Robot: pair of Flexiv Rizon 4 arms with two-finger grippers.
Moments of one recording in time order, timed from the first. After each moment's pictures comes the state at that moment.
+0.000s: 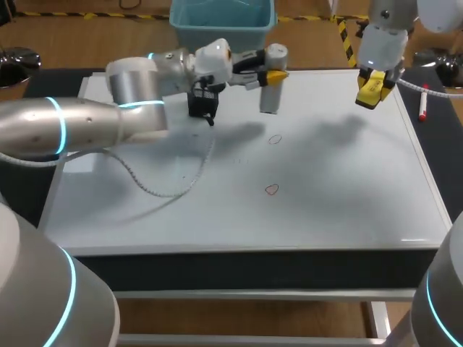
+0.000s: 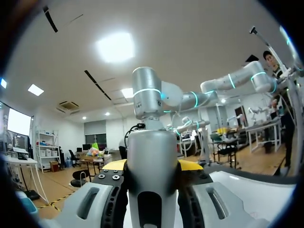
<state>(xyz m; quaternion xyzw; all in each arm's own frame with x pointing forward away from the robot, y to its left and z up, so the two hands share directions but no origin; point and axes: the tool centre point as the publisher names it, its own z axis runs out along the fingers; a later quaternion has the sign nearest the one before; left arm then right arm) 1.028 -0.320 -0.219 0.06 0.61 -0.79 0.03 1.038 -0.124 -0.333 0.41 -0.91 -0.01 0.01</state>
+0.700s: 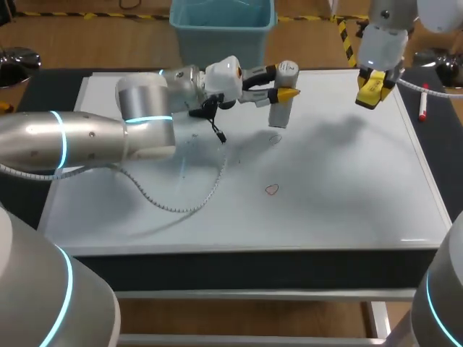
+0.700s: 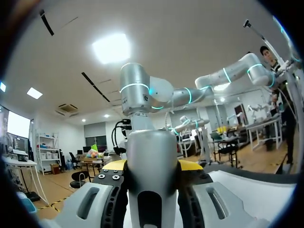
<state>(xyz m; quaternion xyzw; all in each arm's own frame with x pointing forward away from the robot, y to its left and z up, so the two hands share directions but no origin) 0.992 -0.333 -0.236 0.06 0.60 -0.80 0.05 1.038 -0.124 -0.333 0.41 -0.91 -0.01 0.01</state>
